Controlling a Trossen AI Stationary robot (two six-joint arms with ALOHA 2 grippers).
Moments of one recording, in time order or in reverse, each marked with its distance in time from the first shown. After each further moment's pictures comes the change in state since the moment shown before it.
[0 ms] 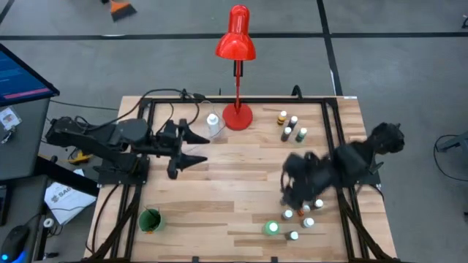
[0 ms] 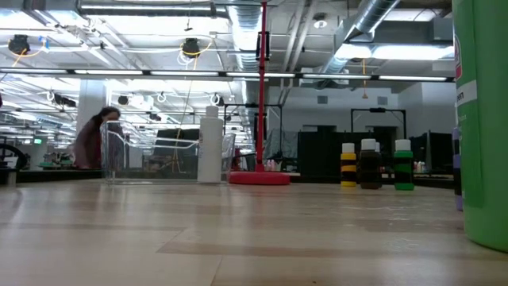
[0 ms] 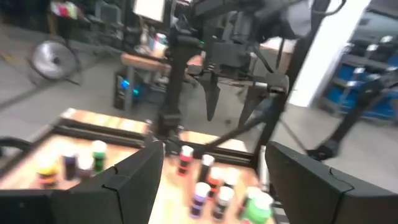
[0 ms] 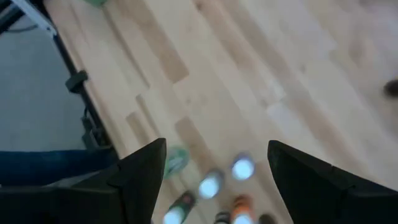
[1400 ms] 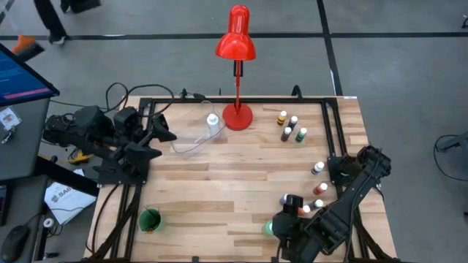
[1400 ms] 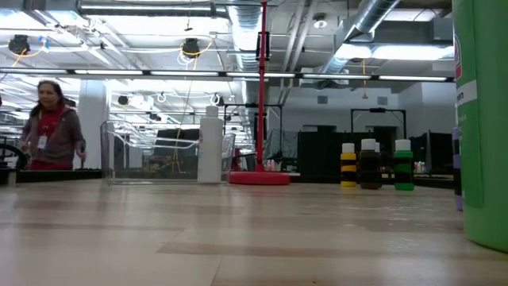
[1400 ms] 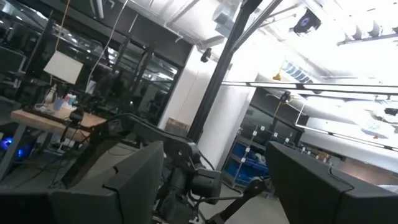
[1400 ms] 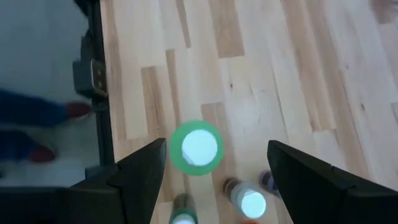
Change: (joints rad) left arm -0.072 -0.189 0.000 0.236 0.152 -0.167; right arm 0.264 0.281 -0.038 0.187 0.151 -0.197
